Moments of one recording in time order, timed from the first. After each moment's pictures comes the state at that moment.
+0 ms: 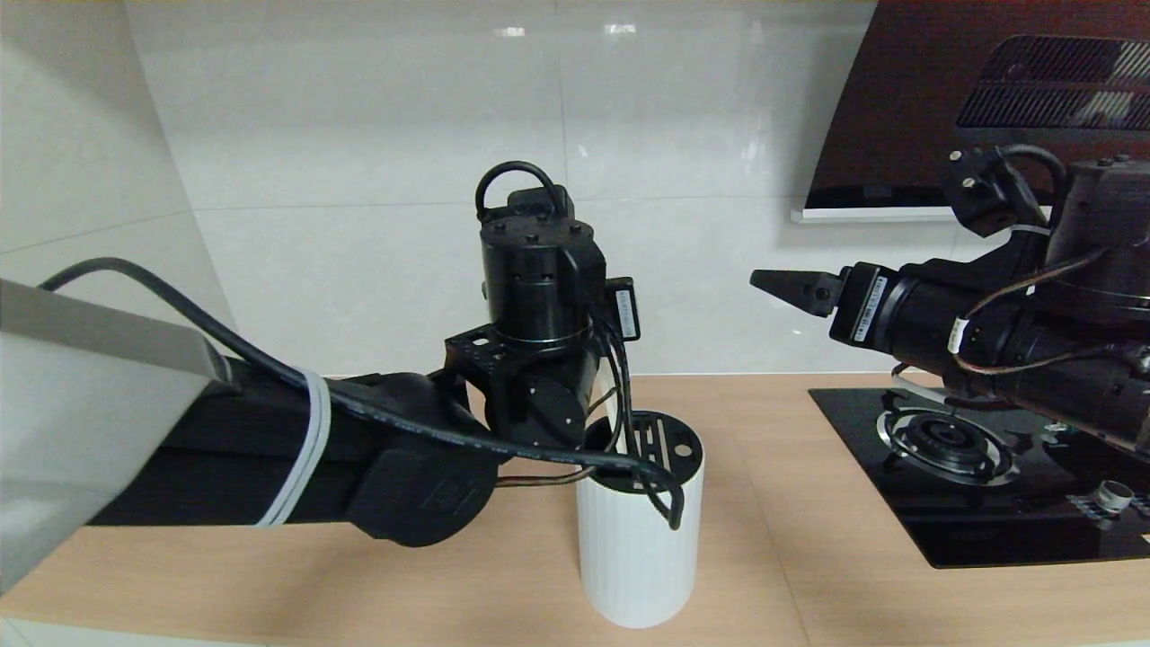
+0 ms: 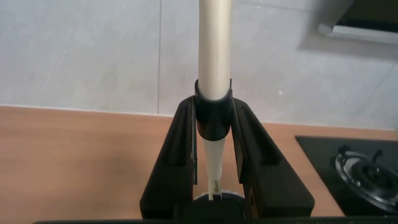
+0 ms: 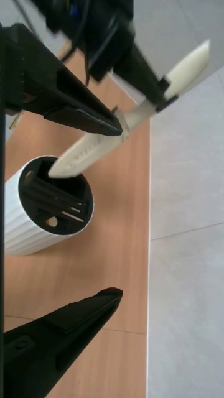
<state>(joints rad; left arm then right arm) -0.77 1.98 -1.21 -0.73 0.70 -0.22 0.55 1.53 -0.91 -0.54 -0.08 0.38</state>
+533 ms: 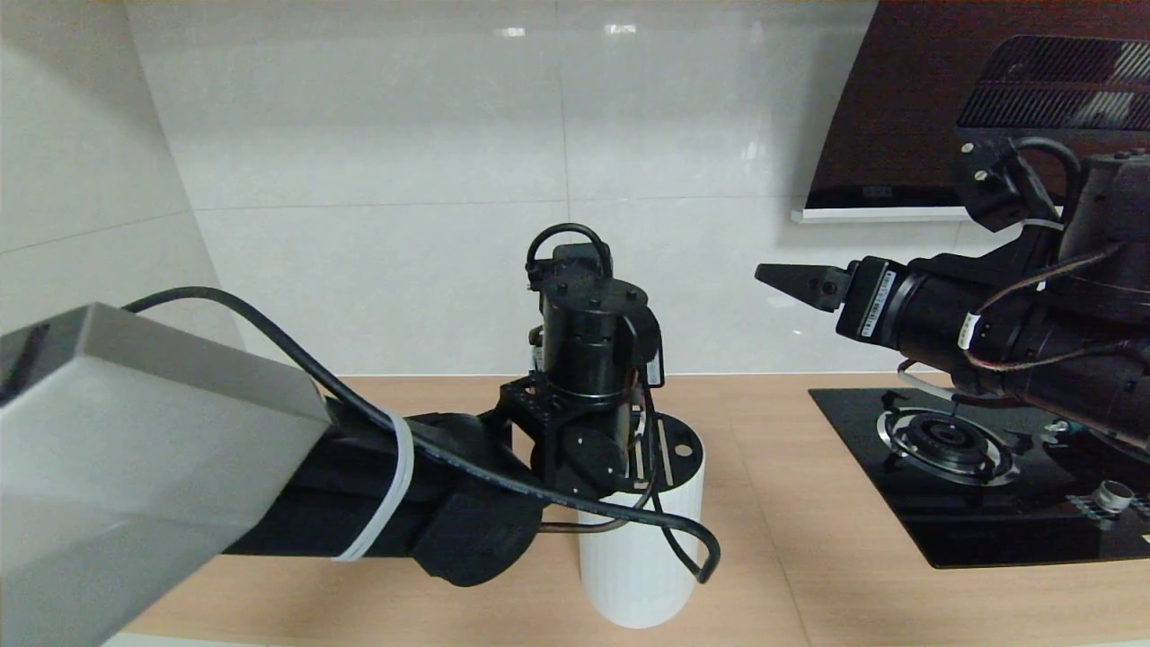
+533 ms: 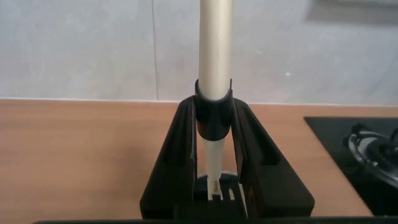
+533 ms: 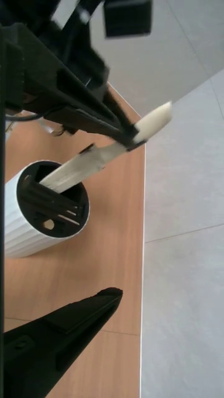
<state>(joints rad) -0.83 2.06 -1.18 -0.74 0.75 -0.22 0.55 1.52 -0.91 -0.54 -0.08 0.38</state>
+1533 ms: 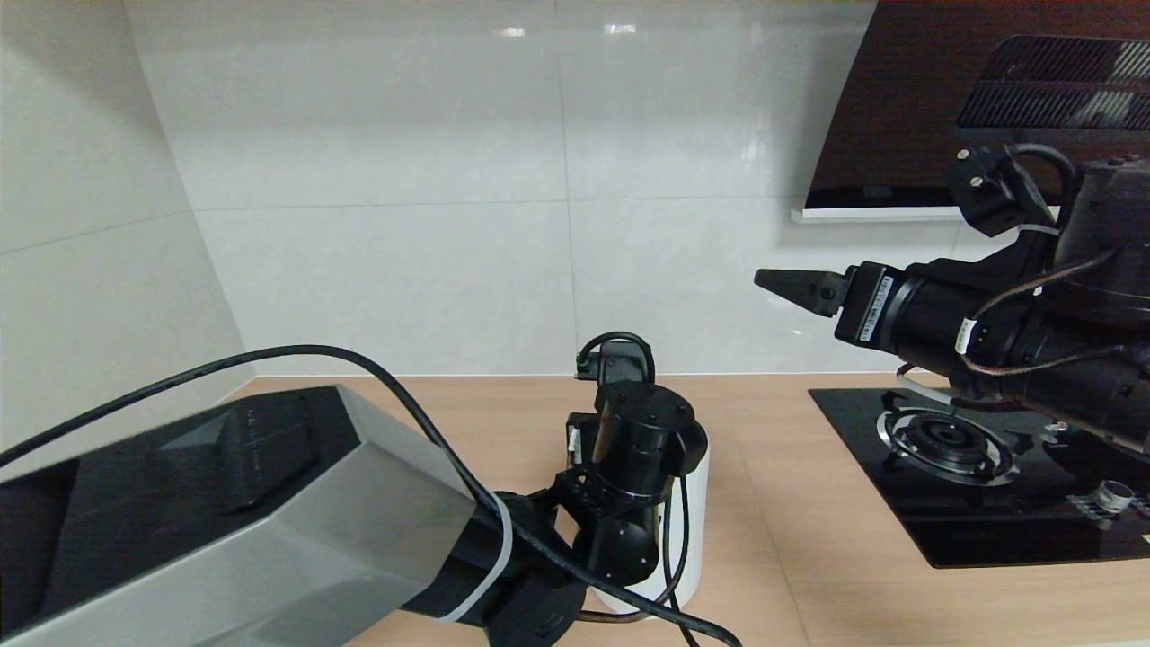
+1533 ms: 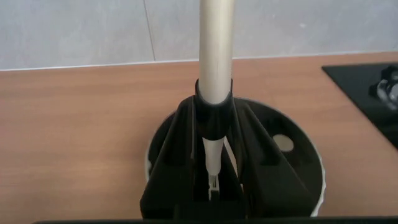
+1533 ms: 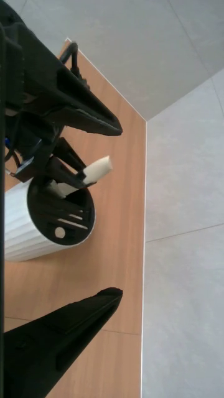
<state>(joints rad) -0.87 2.20 -1.08 -0.85 0.78 -0.24 0.55 1.52 -0.90 -0.54 -0.08 0.38</state>
